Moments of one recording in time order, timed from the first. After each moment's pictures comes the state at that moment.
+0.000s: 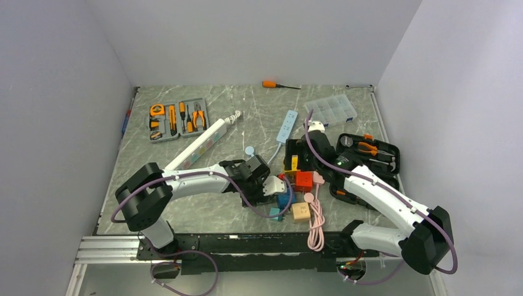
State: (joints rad) left arm -1.00 1.62 0.97 -0.46 0.13 0.48; right arm 0.65 1.13 0.88 -0.49 0.23 0.50
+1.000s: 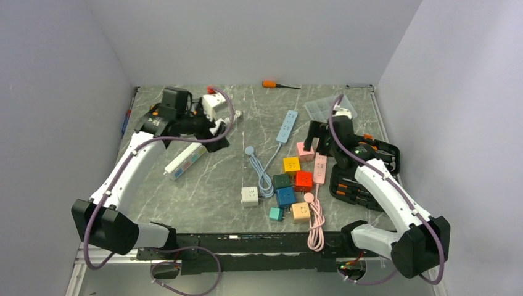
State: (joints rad) left arm -0.35 1.33 1.32 -0.72 0.60 0.38; right arm 0.40 1.12 0.92 -0.49 0.17 0.45
